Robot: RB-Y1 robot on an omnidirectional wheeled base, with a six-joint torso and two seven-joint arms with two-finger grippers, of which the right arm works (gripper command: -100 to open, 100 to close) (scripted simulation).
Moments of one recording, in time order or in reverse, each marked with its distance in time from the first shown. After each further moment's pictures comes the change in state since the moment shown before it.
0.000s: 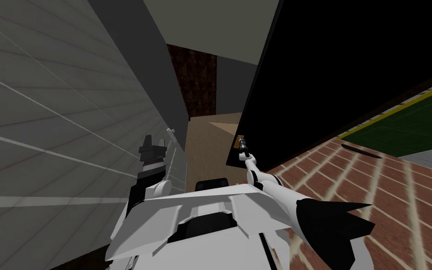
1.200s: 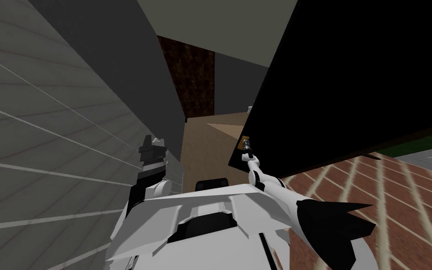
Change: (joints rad) arm 0.021 -0.017 -0.095 -0.005 -0.020 0.004 0.029
